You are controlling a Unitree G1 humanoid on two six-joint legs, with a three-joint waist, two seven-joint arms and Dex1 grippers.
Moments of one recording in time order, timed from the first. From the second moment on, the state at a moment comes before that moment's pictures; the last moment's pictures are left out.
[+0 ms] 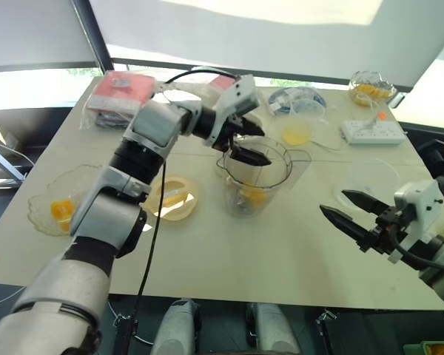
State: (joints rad) left arm -1.27 0.33 -0.31 0.54 -0.24 0.55 -1.27; right arm 0.23 -0.71 -0.55 -0.73 0.80 0.74 0.54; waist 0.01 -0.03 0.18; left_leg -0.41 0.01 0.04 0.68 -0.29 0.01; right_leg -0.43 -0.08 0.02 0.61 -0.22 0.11
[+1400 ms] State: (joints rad) left arm -0.63 0.60 0.07 -0.34 -0.67 0.87 -0.80; right arm -0.20 -0.55 -0.36 0.46 0.08 0.06 0.18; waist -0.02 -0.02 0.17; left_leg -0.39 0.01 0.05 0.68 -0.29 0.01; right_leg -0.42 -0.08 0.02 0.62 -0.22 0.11
